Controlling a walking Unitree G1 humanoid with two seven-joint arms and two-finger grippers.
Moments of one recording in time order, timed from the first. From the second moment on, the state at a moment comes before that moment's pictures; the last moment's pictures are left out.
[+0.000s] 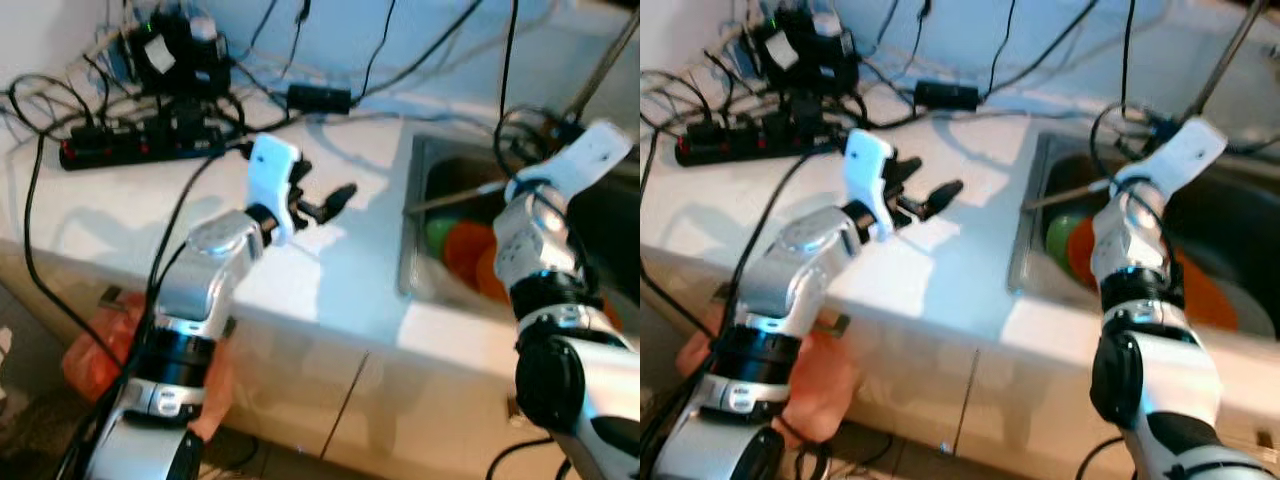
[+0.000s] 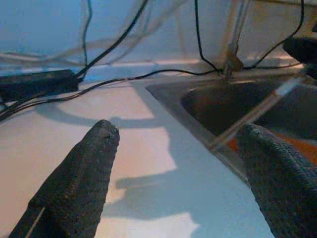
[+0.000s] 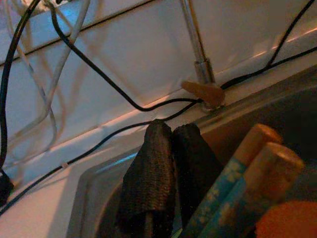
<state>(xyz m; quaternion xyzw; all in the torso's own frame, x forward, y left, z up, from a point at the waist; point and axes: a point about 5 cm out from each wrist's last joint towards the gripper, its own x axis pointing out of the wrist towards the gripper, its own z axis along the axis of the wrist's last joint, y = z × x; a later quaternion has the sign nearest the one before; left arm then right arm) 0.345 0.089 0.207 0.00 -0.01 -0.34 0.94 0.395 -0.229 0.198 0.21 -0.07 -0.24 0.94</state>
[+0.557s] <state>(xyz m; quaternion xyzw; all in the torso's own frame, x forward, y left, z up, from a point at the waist) 0.341 0.076 0.209 0.01 -0.01 -0.36 0.93 0.379 -0.273 0.185 0.19 -0.06 -0.32 0.93</state>
